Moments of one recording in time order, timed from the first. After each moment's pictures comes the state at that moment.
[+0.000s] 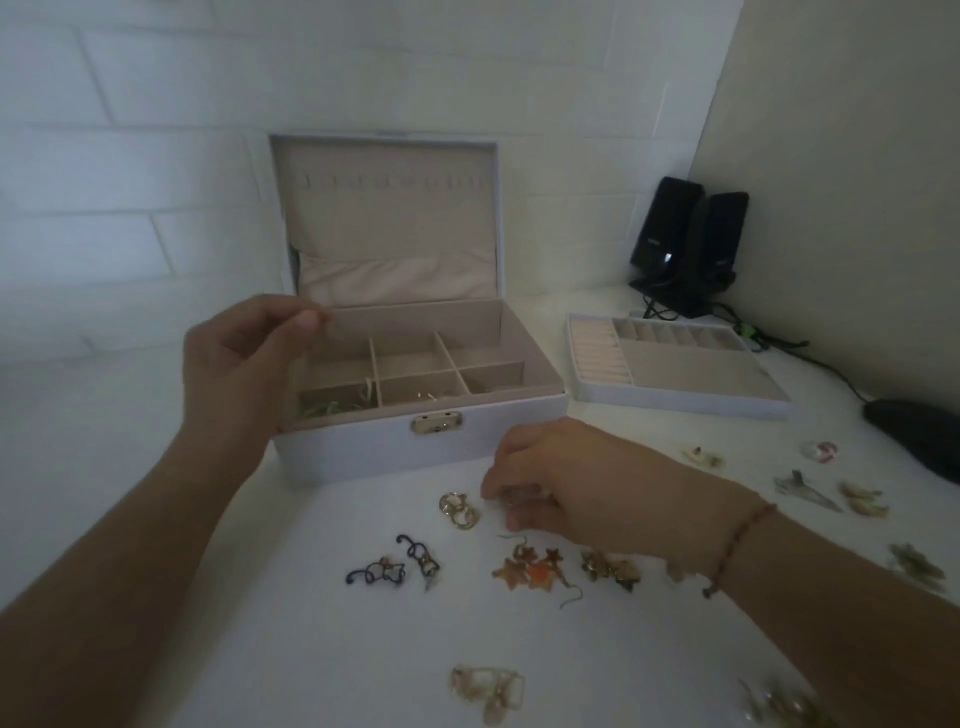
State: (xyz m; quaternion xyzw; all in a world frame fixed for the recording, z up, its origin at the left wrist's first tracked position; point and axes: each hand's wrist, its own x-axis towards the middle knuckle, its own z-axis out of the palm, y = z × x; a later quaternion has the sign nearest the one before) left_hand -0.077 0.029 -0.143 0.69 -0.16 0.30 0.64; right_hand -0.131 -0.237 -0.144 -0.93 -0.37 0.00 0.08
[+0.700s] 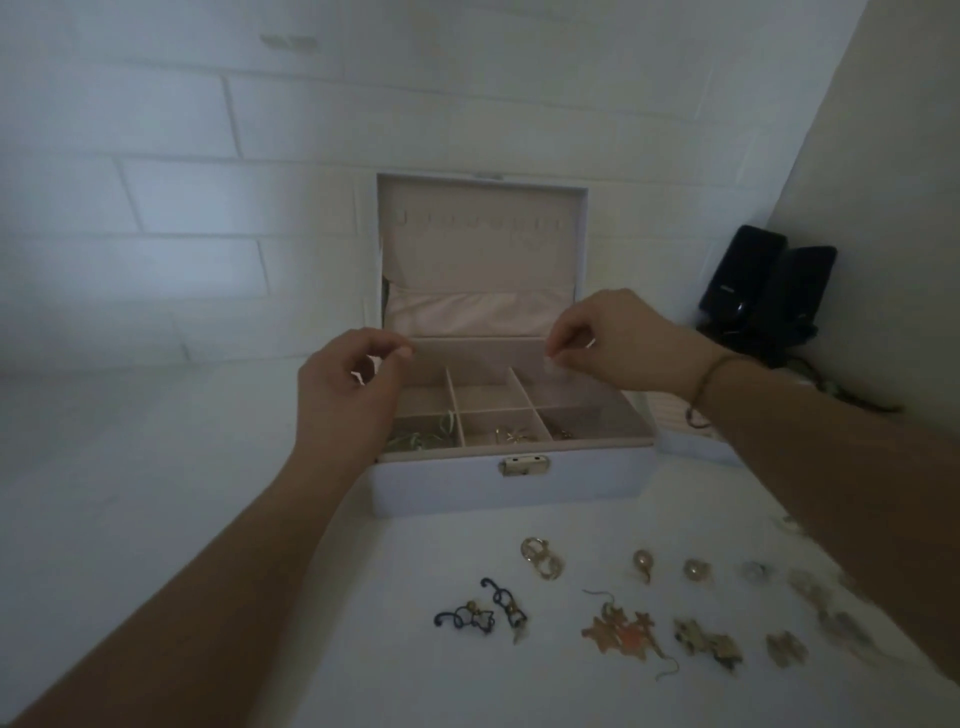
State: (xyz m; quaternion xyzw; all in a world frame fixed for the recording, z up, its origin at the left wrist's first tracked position) left_hand -0.051 0.038 -0.155 0.76 -0.04 0.34 0.56; right_hand -0.007 -0.208 -0.078 -0.96 -0.24 -0.12 0.12
